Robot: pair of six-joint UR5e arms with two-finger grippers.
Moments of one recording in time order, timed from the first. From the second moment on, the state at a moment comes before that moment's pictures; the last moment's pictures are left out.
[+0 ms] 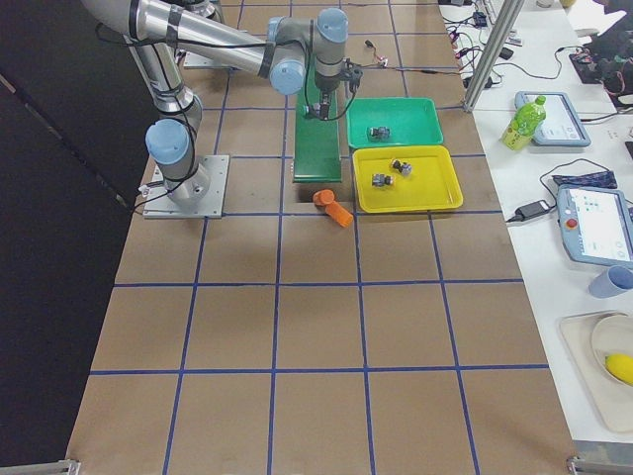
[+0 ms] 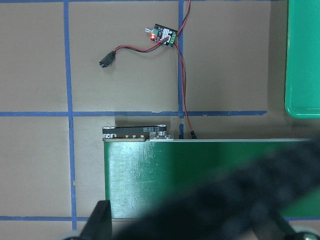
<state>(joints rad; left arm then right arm) -1.52 -1.57 -1.50 -1.58 1.57 0.04 1.58 -1.56 1.95 -1.94 -1.40 0.10</state>
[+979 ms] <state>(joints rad) -1.52 -1.57 -1.50 -1.58 1.58 0.04 1.70 -1.40 2.02 -2.14 -1.43 0.18</state>
